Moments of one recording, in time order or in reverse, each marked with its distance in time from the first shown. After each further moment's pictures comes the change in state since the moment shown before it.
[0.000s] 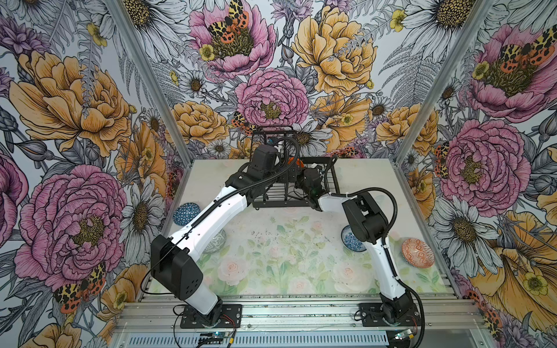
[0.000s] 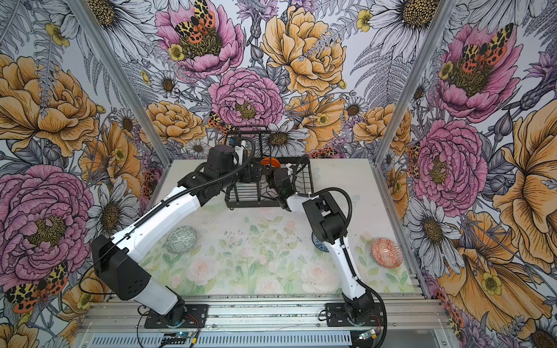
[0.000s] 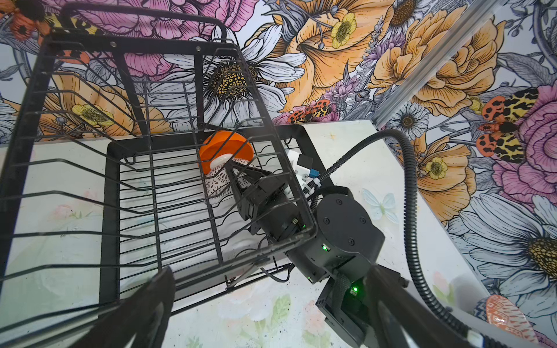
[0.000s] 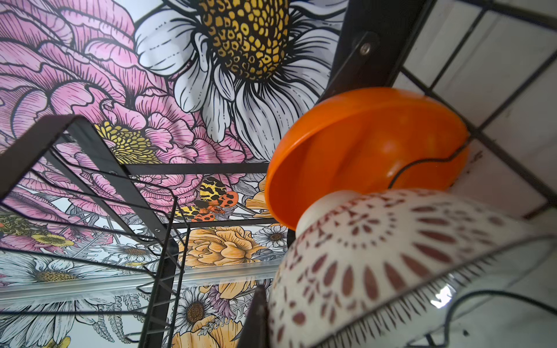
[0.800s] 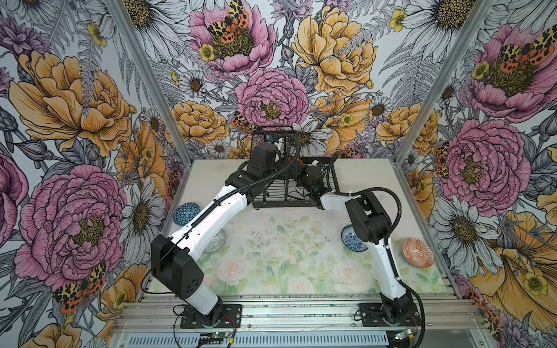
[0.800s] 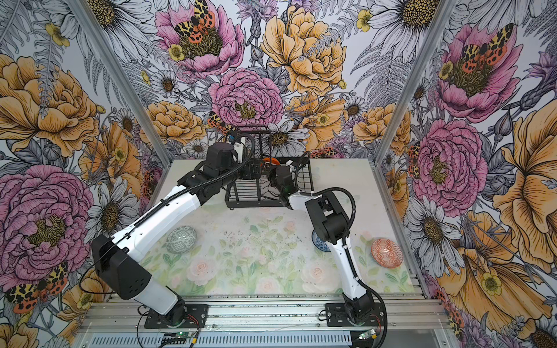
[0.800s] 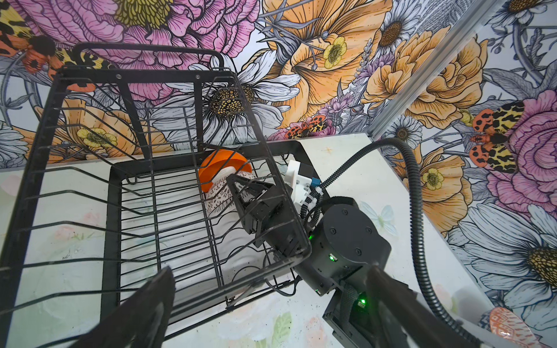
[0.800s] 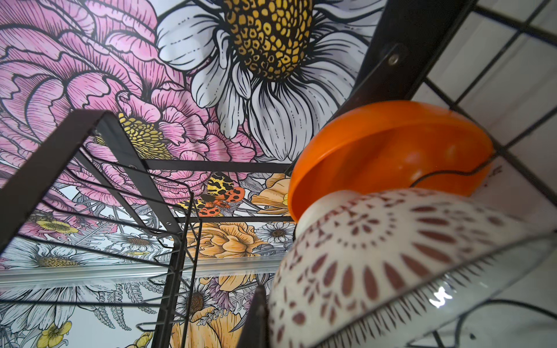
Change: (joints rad) left arm 0.001 0.011 0.023 0.042 -0.005 0.024; right arm -0.013 -0.028 -0.003 -0.016 -0.046 -0.049
